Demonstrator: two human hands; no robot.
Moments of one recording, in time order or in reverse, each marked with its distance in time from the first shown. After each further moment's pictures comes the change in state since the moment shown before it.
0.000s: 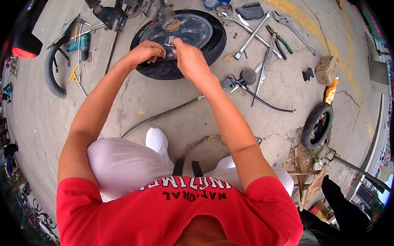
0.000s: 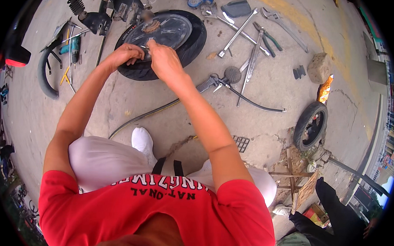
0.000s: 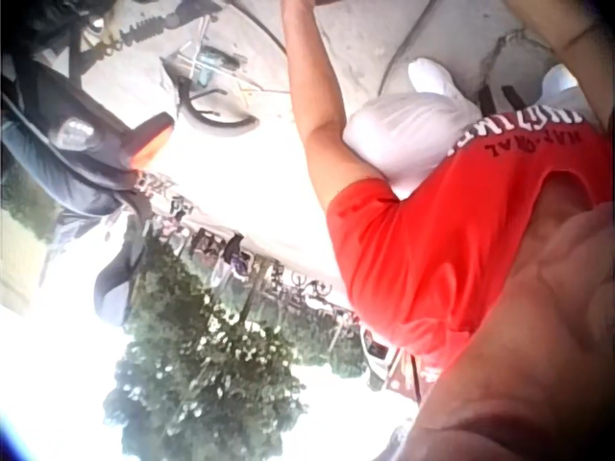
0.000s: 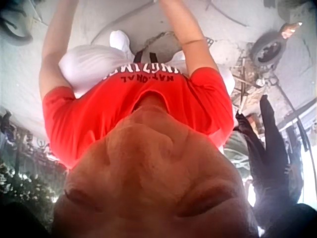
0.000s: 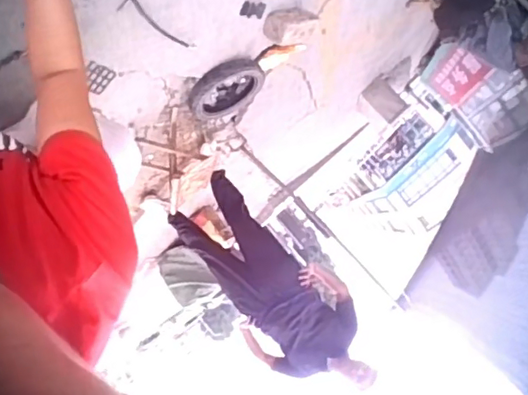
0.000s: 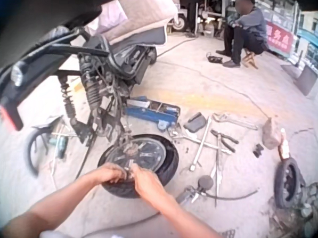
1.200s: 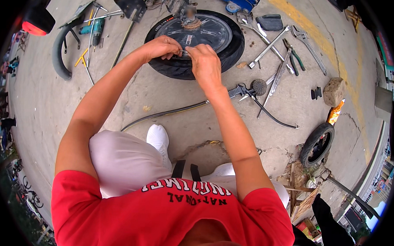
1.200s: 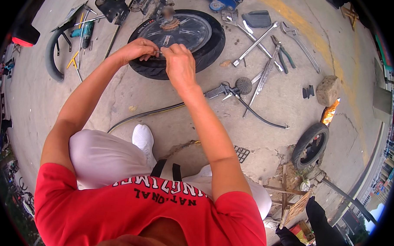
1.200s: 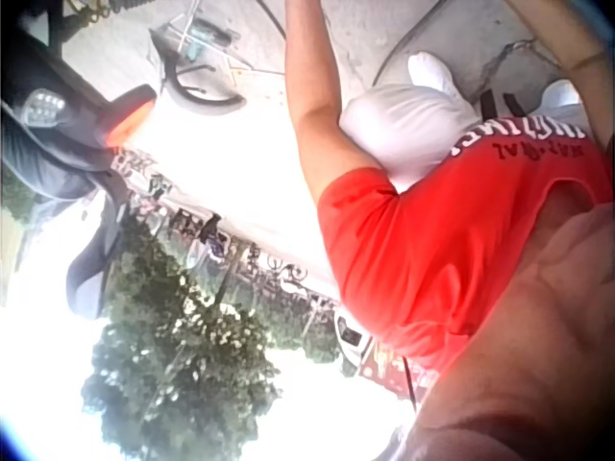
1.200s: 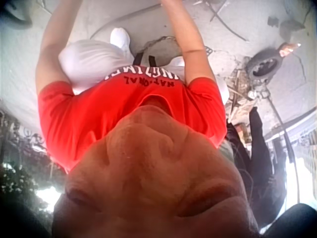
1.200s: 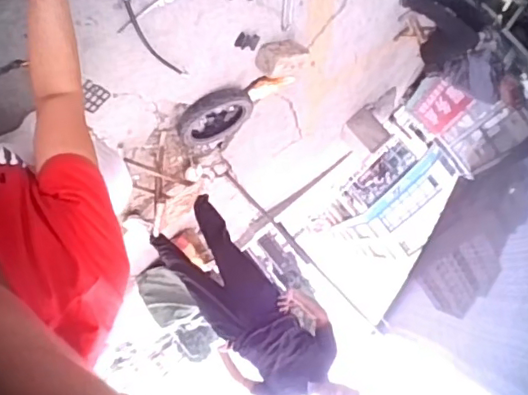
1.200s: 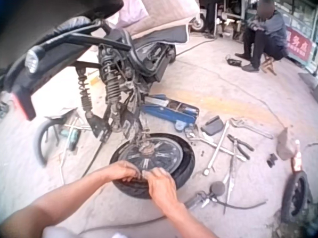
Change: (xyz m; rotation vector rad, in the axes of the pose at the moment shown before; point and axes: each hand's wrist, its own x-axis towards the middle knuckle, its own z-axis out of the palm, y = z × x) left_hand 0.002 -0.002 -0.004 -0.055 -0.041 0.032; right_hand -0.007 0.009 0.016 -0.098 0.246 -0.218
